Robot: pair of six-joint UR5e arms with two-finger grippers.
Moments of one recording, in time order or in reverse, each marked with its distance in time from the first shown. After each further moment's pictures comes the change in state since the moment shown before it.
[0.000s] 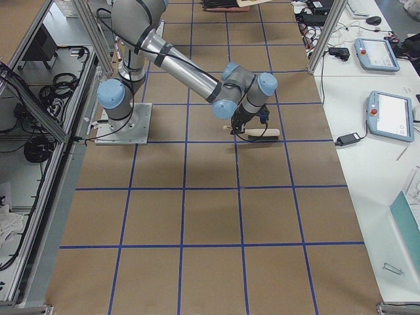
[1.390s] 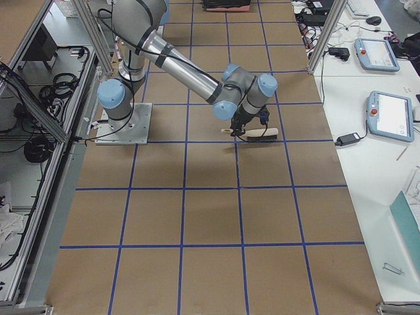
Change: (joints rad) left arm 0.400 -0.006 0.084 0.020 0.172 0.158; right arm 0.000 0.009 0.000 -0.010 0.000 0.010
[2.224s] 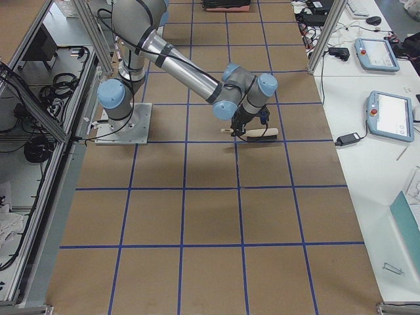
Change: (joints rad) left arm -0.108 -0.009 -0.003 0.134 0.316 0.244; right arm 0.000 -0.002 -0.002 -0.002 0.001 -0.001
